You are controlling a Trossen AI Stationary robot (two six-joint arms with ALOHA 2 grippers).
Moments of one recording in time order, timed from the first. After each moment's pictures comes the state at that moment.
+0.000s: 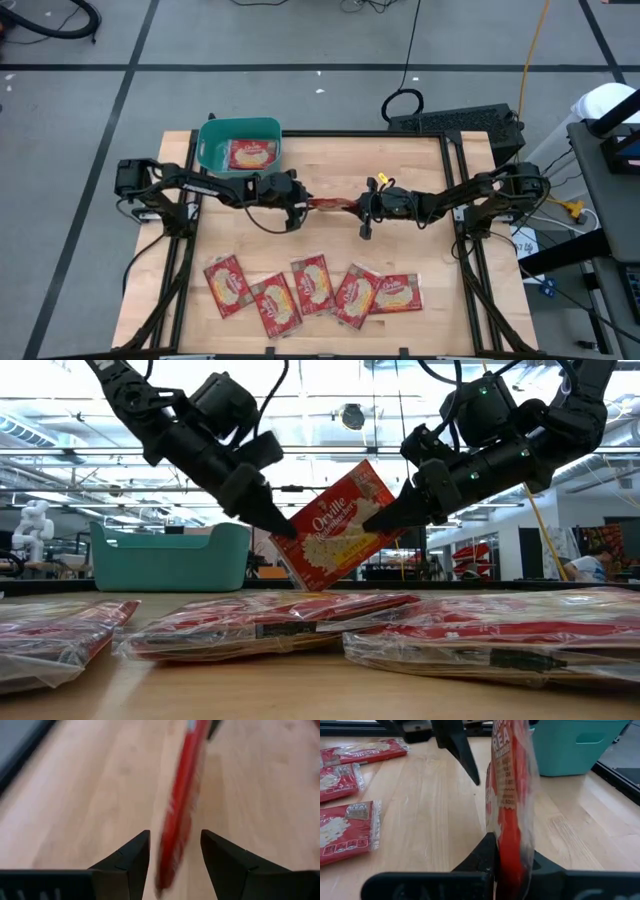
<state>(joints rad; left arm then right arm) 0.16 1.59 0.72 0.25 0.00 0.14 -0.07 1.56 0.43 0.76 0.10 -0.01</state>
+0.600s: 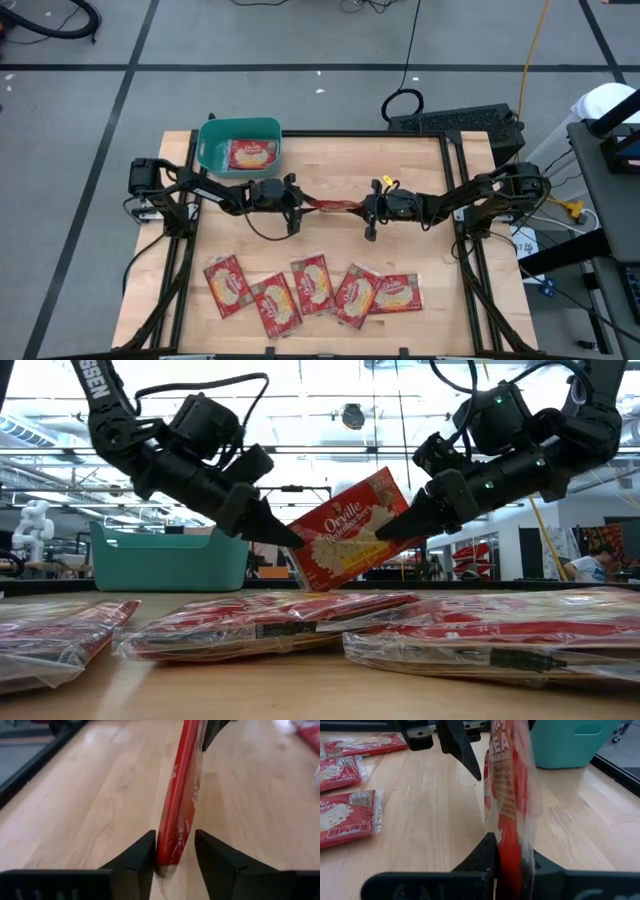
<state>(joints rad) 0.16 1.68 0.56 0.69 0.02 0.14 -0.07 1.56 0.35 0.84 0.10 0.00</state>
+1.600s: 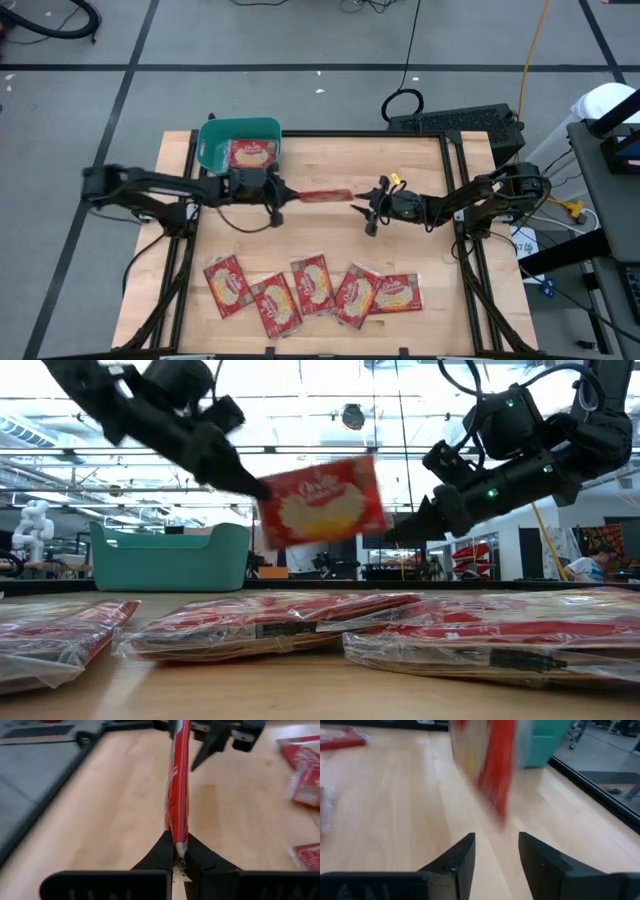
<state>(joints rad) 0.18 1.27 0.58 0.23 0.00 0.16 -0.07 1.56 0.30 0.91 0.27 -0.04</state>
